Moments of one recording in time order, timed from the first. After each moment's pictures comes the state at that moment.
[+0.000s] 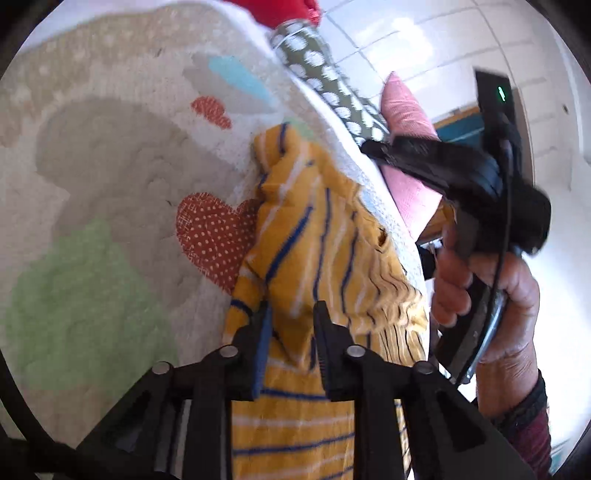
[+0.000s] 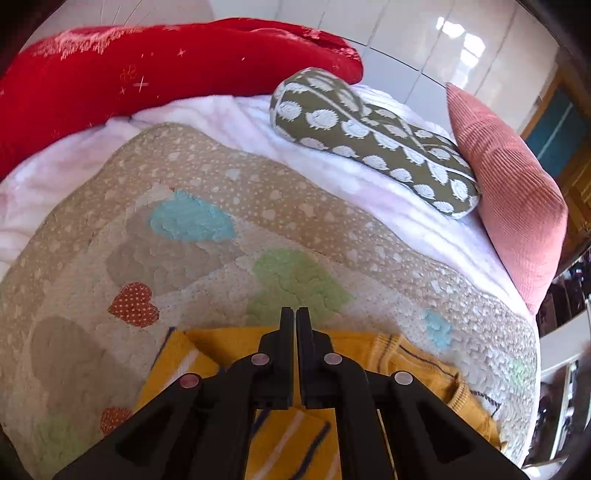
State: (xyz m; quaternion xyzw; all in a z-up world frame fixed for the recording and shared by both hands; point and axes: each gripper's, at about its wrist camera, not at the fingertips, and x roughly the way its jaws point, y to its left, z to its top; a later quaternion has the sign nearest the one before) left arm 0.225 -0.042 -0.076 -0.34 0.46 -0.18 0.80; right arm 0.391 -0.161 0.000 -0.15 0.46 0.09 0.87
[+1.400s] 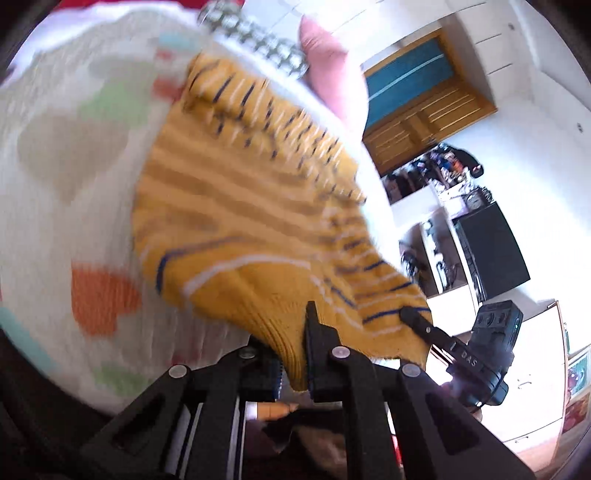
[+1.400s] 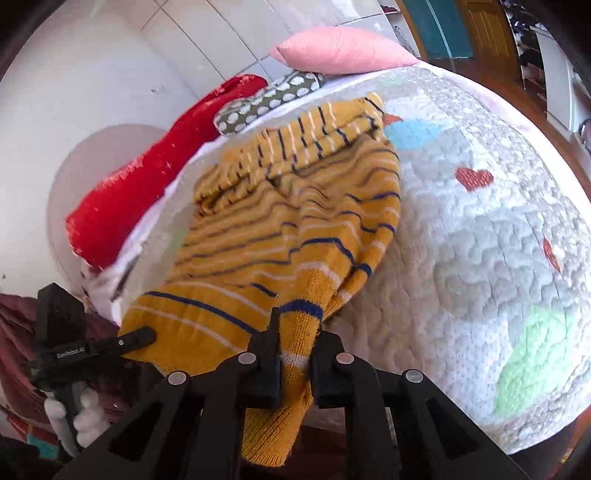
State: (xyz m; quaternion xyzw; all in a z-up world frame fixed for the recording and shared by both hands) left arm 0.004 -0.088 -0.013 -0.26 0.48 -0.27 0.79; right arm -0.064 -0.389 -0.017 0.26 0.41 0.11 0.87
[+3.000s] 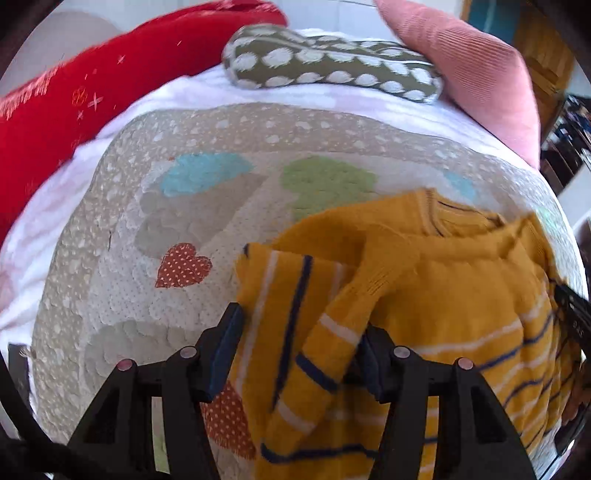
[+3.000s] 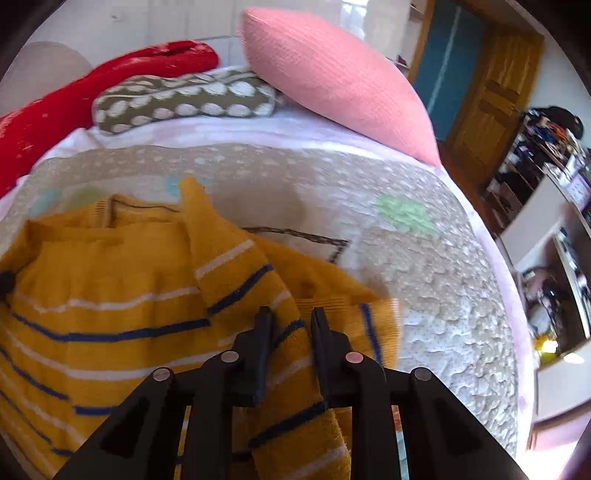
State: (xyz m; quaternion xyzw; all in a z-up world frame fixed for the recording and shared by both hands) left arm 0.363 -0.132 -0.047 -0.02 0.53 -0.01 0.85; right arm 0.309 -0.422 -0.053 -0.01 0.47 -0.09 0.88
